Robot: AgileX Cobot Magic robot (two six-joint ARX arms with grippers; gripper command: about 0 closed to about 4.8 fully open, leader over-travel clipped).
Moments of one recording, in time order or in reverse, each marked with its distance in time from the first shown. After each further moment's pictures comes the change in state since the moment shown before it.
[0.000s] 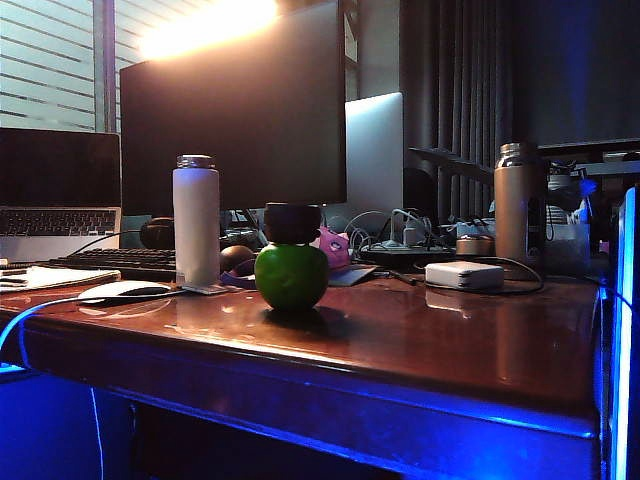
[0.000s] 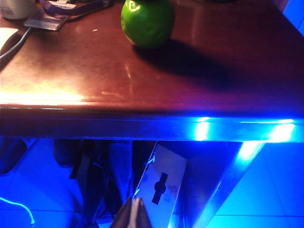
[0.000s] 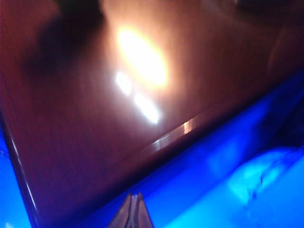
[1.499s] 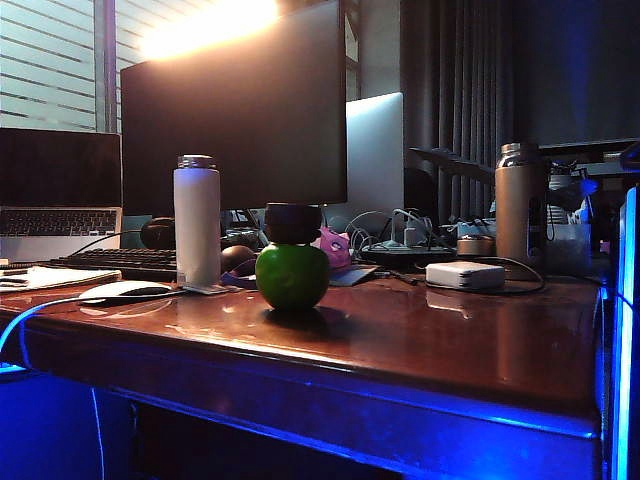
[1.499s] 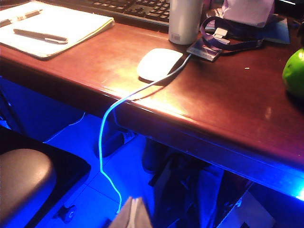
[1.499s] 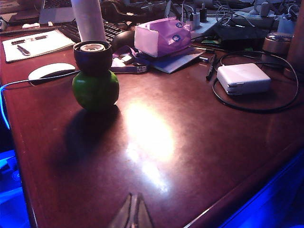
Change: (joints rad) left arm 0.487 -0.109 0.000 -0.008 0.004 0.000; right arm 0.000 -0.052 0.000 0.262 0.004 -0.002
